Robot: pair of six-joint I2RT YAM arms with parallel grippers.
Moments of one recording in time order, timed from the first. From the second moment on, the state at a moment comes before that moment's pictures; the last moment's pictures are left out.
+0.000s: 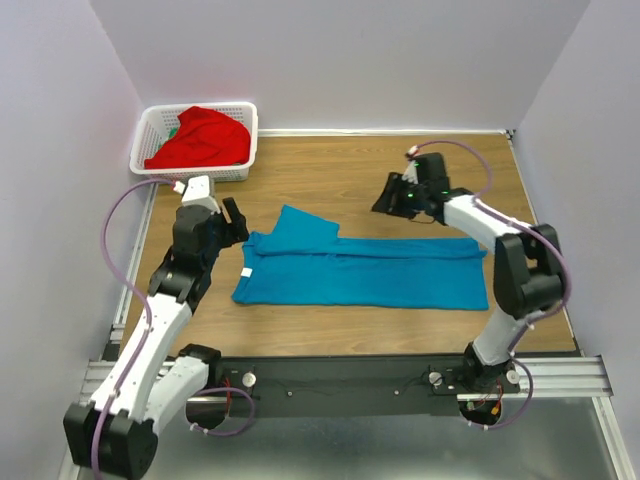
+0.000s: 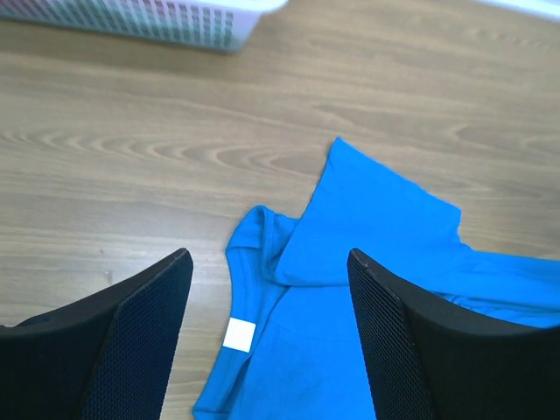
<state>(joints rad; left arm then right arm) -0.24 0.89 0.74 -0.25 -0.17 -0.33 0.24 1.70 1.15 -0.18 -0.27 0.44</state>
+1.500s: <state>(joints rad) -0.24 0.34 0.50 -0.09 -0.30 -0.28 0.62 1.94 1.28 -0.08 -0.55 0.45</state>
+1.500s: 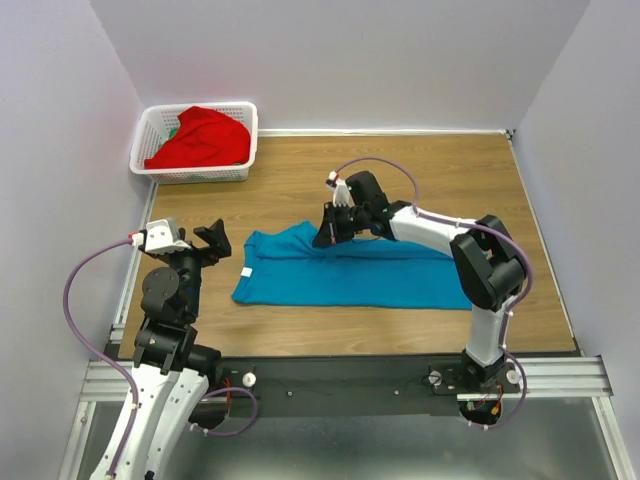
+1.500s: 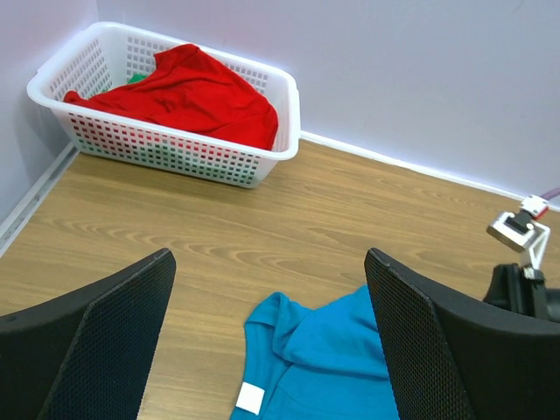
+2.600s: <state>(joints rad) -0.24 0.32 0.50 -0.09 -0.31 -0.28 0.81 1.76 1.11 -0.23 -0.33 0.30</state>
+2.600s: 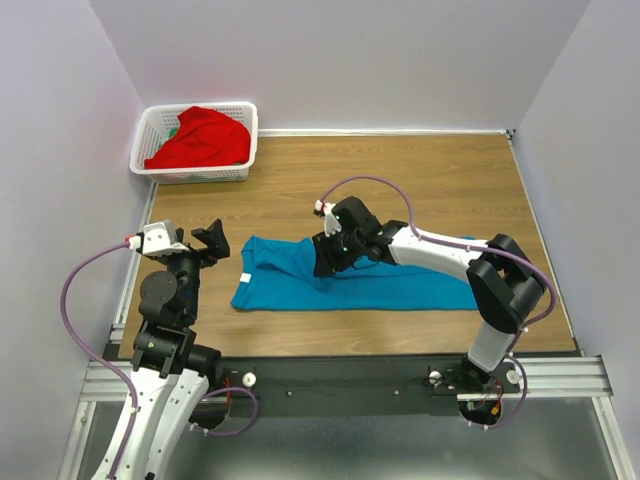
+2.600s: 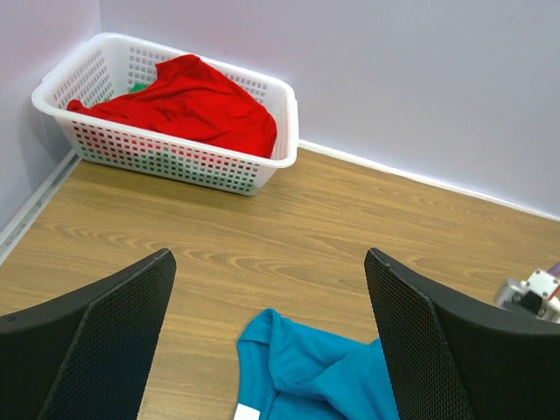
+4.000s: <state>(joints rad) -0.24 0.32 0.50 -0.09 -0.31 -0.28 0.75 2.03 1.38 -0.22 -0.51 0.31</state>
